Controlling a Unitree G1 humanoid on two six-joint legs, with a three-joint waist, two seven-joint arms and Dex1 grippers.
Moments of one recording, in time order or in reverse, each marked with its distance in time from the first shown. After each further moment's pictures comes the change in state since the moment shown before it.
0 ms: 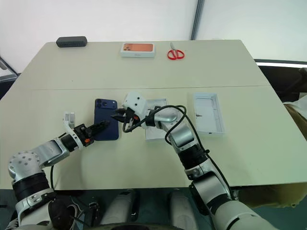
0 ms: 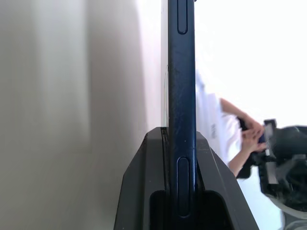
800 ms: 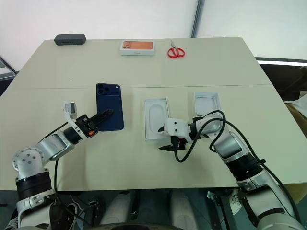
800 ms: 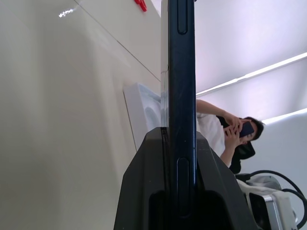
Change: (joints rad) left arm 0.021 0.033 -0.178 -0.097 -0.098 -0.167 -0.011; right arm 0.174 -0.535 0.096 -0.148 -0.093 -0.210 0.278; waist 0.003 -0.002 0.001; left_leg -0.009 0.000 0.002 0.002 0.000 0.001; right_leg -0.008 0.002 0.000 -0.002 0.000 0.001
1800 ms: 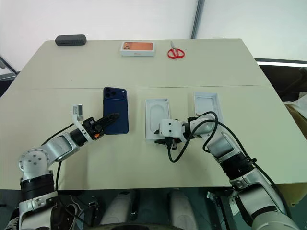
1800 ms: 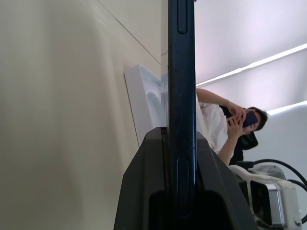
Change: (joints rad) left arm 0.030 -0.016 -0.067 -0.019 -0.021 -0.038 0.046; right arm -0.020 0.071 0.017 0.049 -0.069 -0.030 -0.056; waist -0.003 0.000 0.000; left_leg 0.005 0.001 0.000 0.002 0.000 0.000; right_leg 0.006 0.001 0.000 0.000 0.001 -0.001
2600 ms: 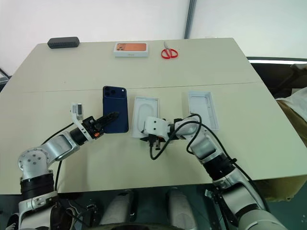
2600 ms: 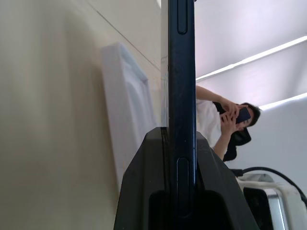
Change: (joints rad) left arm -0.032 0.008 0.003 0.021 -0.071 -0.008 0.032; right arm -0.041 0.227 0.066 0.017 -0.047 0.132 -0.118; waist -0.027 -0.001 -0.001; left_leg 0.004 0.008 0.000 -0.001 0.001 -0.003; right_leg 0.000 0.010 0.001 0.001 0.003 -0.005
